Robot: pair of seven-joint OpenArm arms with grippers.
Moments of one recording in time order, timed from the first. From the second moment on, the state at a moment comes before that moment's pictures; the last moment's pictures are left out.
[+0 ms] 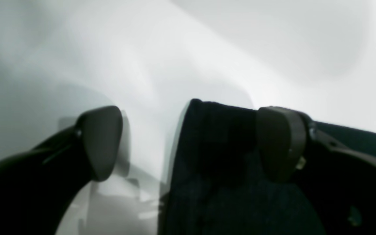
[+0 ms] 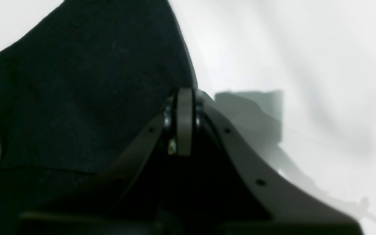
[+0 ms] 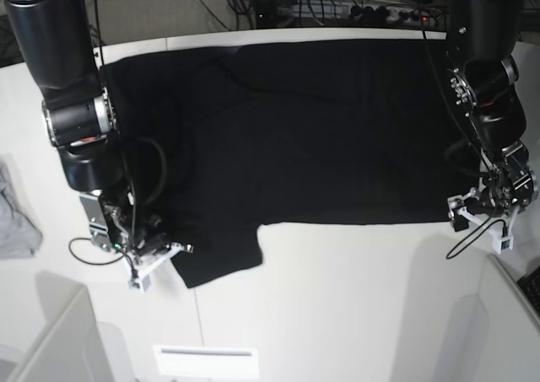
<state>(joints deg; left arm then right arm) -31.4 -25.1 -27.1 32.6 0.8 -23.0 32.9 43.8 10.8 -22.0 19.7 36.7 8.0 -28.8</state>
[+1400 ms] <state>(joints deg) -11.3 -19.3 -27.0 67.5 -14.5 -23.2 38.9 33.2 14.6 -22.0 37.3 36.2 7.6 -23.7</state>
